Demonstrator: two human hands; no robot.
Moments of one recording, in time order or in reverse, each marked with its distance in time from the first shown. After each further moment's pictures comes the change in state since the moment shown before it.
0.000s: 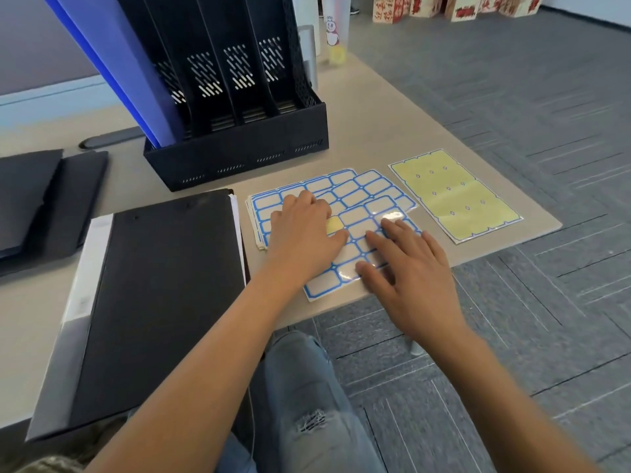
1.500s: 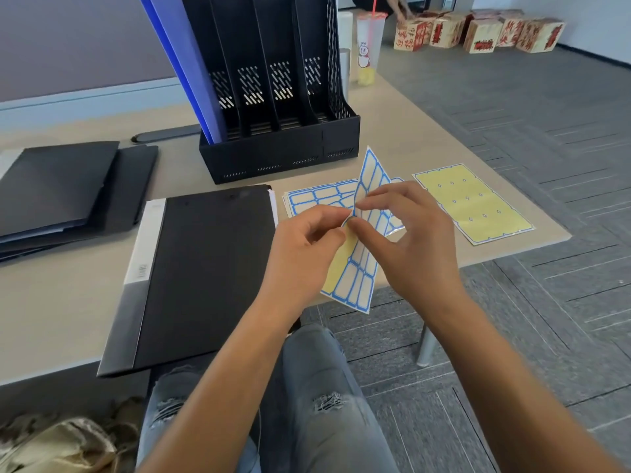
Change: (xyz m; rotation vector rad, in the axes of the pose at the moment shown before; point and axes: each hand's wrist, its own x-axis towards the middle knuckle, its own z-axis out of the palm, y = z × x) left_hand -0.104 -0.005 -0.070 -1.116 0.174 -0.142; right_hand 0.023 -0.087 -0.057 0.496 0.256 -0.133
